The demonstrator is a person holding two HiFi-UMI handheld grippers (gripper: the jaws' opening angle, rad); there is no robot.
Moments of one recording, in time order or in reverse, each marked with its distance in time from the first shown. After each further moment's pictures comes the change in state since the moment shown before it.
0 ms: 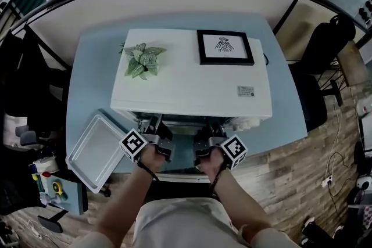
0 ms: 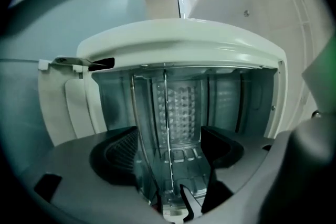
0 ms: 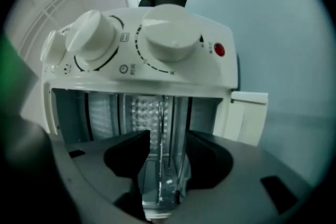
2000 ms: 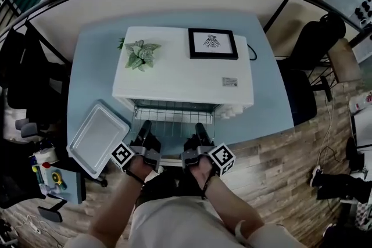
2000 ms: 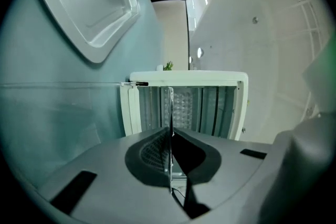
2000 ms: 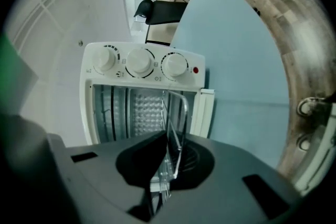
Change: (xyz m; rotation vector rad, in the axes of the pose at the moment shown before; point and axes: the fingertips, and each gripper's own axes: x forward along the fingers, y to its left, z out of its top) left arm -0.099 -0.015 -0.013 -0.093 -0.035 0.077; right arm -0.084 0.010 -0.031 0.014 0.028 -0.101
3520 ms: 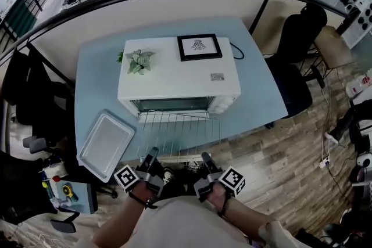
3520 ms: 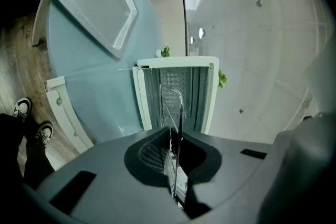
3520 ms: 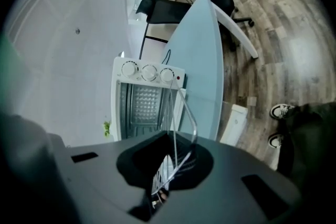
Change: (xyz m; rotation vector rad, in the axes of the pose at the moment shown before) left arm -0.096 -0.021 -0.059 0.022 0.229 0.028; right arm -0.142 -0.010 -0.026 -0.048 0.099 -0.108
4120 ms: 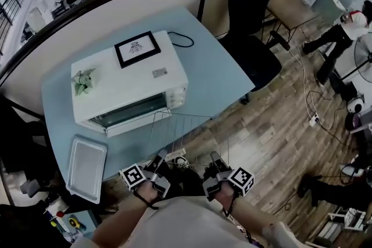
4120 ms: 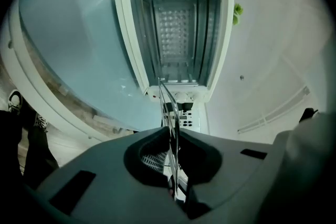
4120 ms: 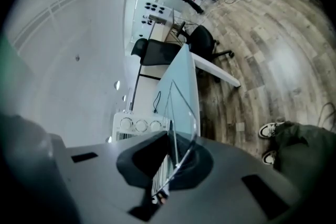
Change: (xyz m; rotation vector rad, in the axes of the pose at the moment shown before) left arm 0.073 0.004 -0.147 0.024 0.450 0.011; right arm -0.116 -0.041 0.101 0.072 -0.340 -0.054
